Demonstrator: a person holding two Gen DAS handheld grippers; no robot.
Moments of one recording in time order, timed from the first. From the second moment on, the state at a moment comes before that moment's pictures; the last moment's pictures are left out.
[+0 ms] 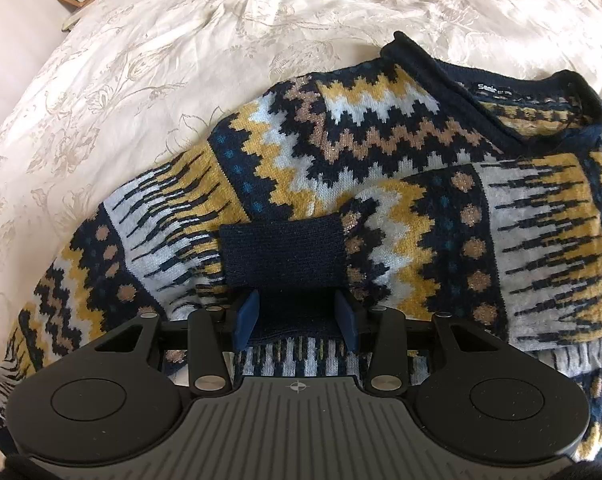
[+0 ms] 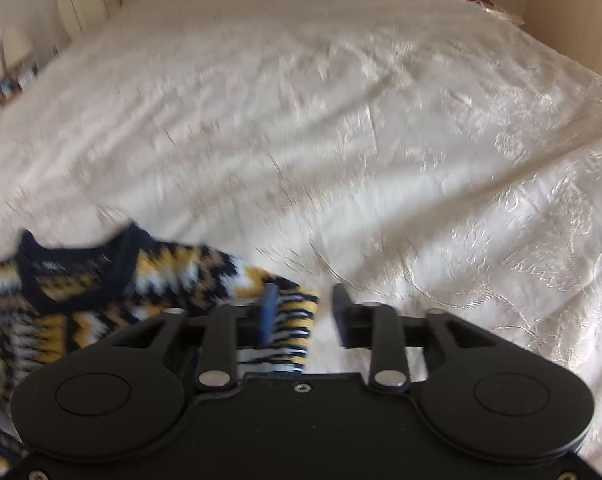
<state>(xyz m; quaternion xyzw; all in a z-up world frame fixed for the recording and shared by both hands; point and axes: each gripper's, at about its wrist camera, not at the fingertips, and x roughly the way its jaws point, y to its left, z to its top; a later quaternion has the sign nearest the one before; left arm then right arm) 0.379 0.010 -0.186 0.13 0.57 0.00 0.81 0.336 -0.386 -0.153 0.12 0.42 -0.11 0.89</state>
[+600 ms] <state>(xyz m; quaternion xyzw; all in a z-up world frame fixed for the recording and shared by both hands) 0.336 0.082 -0.143 -0.03 0.55 -0.07 0.83 0.288 -0.279 -0.113 0.12 0.42 0.02 0.90</state>
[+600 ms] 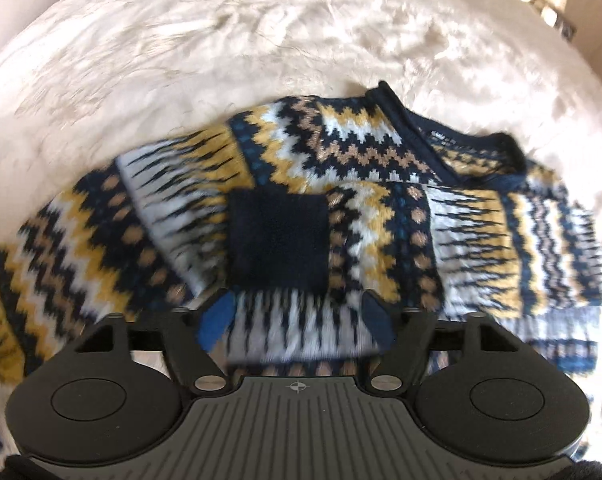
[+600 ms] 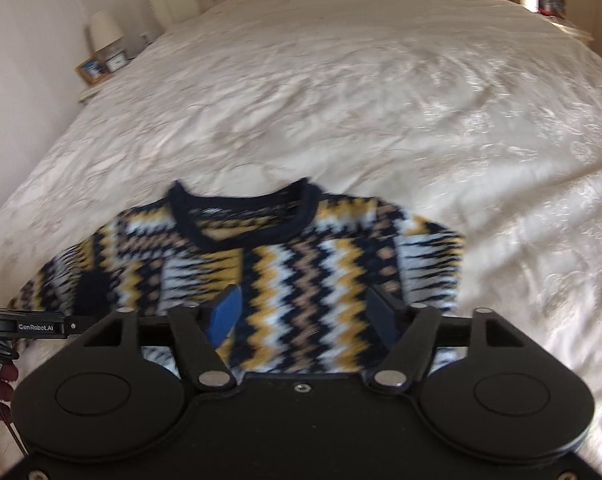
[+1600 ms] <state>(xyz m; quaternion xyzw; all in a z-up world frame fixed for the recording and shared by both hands) 0.230 0.297 -0.145 0.04 0.52 0.13 0.84 0.250 -0.096 -0.092 0.05 0.45 0.15 0.88</state>
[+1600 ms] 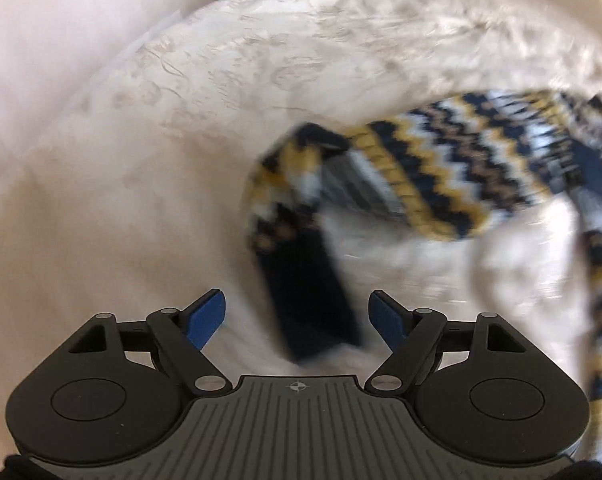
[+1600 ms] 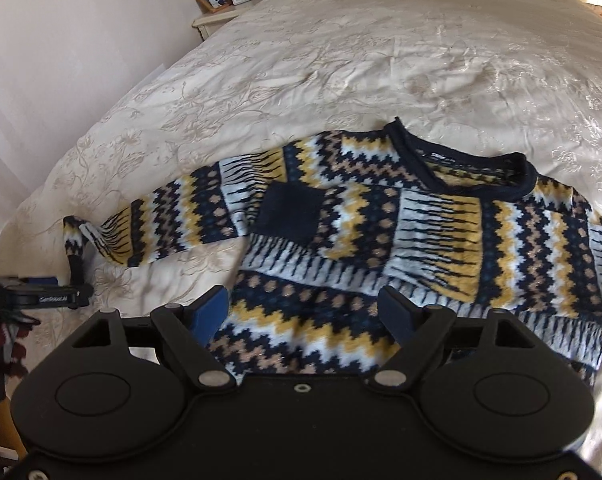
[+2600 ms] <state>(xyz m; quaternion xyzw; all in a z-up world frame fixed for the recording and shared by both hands) 0.198 0.387 -0.122 -0.36 0.40 0.14 0.83 0.259 -0.039 -0.082 0.03 0.45 0.19 0.87</state>
